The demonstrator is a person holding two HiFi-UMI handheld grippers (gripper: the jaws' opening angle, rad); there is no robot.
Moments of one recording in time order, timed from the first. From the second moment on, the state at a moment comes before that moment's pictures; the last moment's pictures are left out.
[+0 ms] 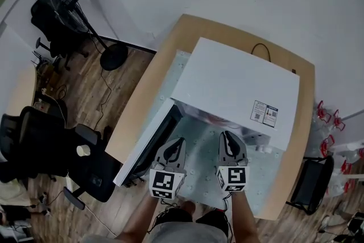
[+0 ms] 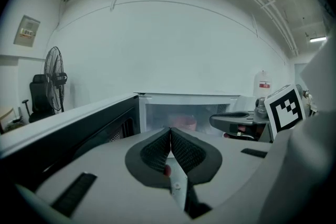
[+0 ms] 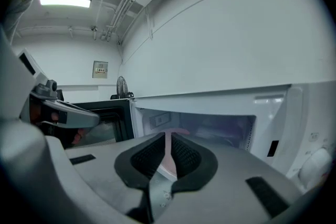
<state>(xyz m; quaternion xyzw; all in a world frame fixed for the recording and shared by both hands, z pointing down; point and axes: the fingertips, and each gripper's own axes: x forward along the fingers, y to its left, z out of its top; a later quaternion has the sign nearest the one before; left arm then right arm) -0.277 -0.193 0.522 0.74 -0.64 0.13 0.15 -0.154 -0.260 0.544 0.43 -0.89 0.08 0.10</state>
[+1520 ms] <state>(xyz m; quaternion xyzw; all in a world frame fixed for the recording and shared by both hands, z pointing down) -0.284 -0.205 0.552 0.74 -0.63 0.13 0.18 -0.197 -0.328 0.600 0.44 -0.88 0.11 0.14</state>
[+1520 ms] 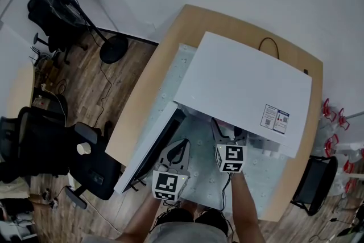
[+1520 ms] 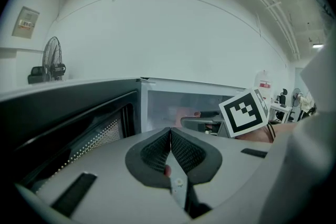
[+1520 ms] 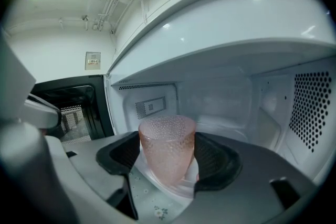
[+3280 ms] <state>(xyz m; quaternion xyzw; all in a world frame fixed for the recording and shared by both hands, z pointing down) -0.188 -0.118 0.483 0.77 -0.62 0.11 0.11 -0.088 -0.187 0.512 0.46 -0.88 0.08 0.07</state>
